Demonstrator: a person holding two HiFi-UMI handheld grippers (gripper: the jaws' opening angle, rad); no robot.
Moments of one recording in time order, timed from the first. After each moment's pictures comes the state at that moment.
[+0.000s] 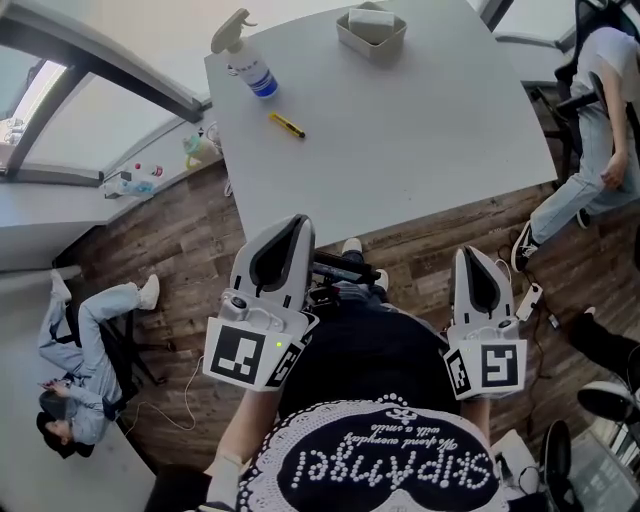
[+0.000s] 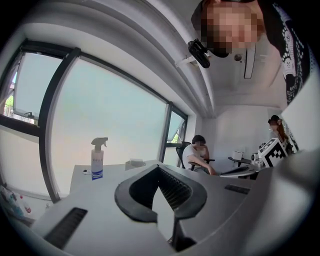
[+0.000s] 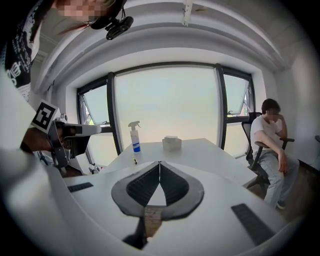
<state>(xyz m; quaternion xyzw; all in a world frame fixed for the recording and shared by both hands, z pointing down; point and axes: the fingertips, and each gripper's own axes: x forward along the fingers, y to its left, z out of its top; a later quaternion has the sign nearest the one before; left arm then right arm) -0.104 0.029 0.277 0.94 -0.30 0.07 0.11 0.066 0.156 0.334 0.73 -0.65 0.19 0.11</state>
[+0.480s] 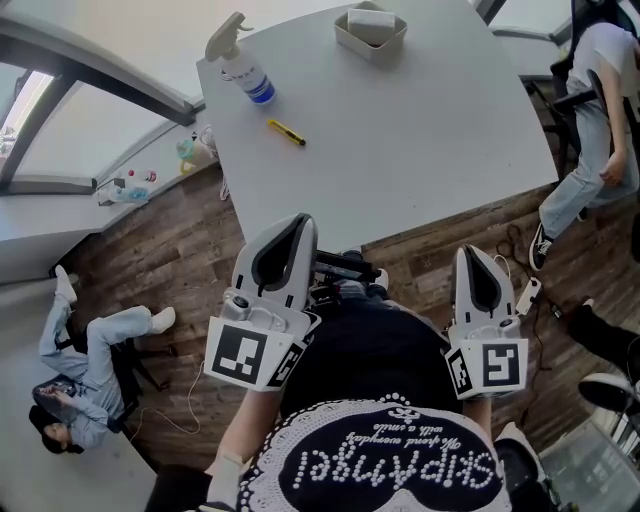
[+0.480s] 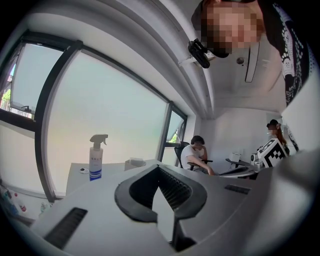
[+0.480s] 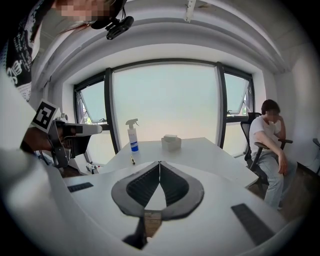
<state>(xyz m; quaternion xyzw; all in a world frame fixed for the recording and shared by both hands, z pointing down) -0.102 0.002 0.282 0.95 -0.28 0.07 0.13 0.063 0.134 0.333 0.73 -0.64 0.19 0.12</state>
